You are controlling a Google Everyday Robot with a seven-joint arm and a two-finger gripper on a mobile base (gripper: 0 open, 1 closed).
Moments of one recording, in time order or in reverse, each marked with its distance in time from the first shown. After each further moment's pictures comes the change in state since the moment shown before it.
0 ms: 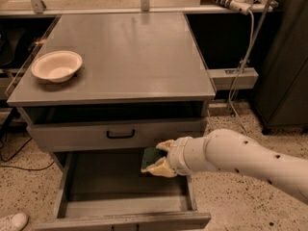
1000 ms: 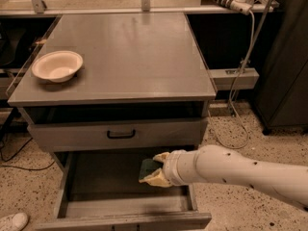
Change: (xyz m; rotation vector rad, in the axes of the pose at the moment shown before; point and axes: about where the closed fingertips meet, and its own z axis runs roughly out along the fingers) arm 0.038 0.015 0.053 -0.026 0.009 0.023
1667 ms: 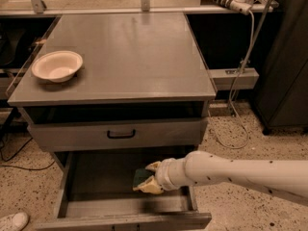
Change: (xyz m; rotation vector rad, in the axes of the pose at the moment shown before) arm 0.035 0.010 0.083 -0.109 -0.024 0.031
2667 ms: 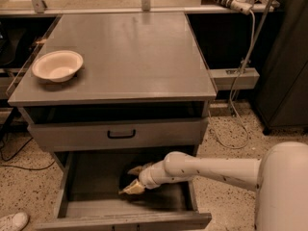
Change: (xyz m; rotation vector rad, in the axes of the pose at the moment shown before) arm 0.022 -0.010 0.140 -0.165 -0.094 -0.101
